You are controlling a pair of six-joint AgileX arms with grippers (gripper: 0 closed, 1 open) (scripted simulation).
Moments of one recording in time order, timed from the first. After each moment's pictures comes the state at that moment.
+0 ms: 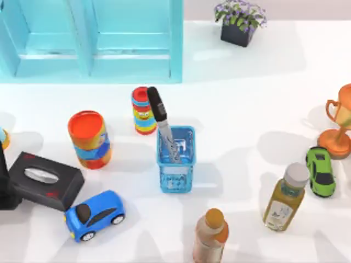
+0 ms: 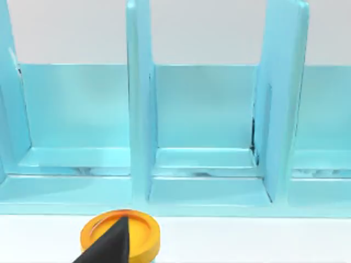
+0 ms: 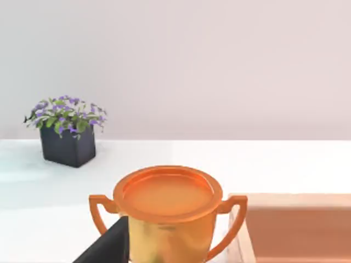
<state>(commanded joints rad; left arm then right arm) 0.00 0.00 0.00 0.00 0.00 0.00 0.00 0.00 0.00 0.00 0.00 0.00</state>
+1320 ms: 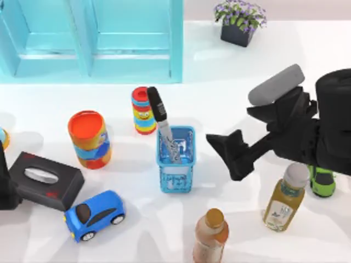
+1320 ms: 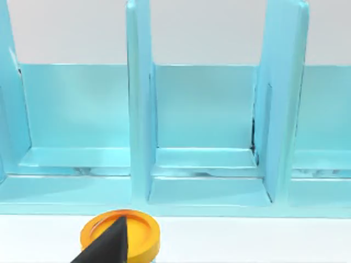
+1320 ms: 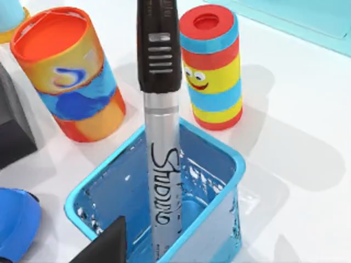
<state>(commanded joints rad) 0.00 0.00 0.00 0.00 0.00 0.00 0.57 1.38 0.65 0.22 -0.23 0.07</state>
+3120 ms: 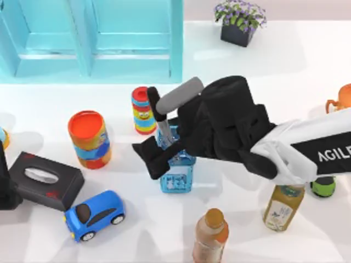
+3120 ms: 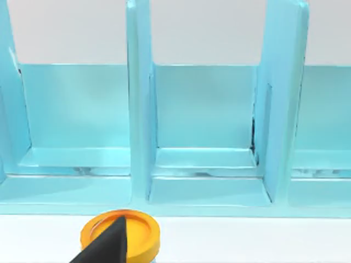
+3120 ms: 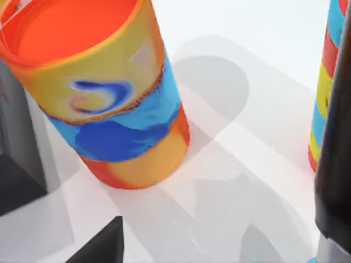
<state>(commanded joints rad) 0.00 0.00 0.00 0.00 0.00 0.00 0.71 1.98 0.98 0.42 -0.19 0.11</state>
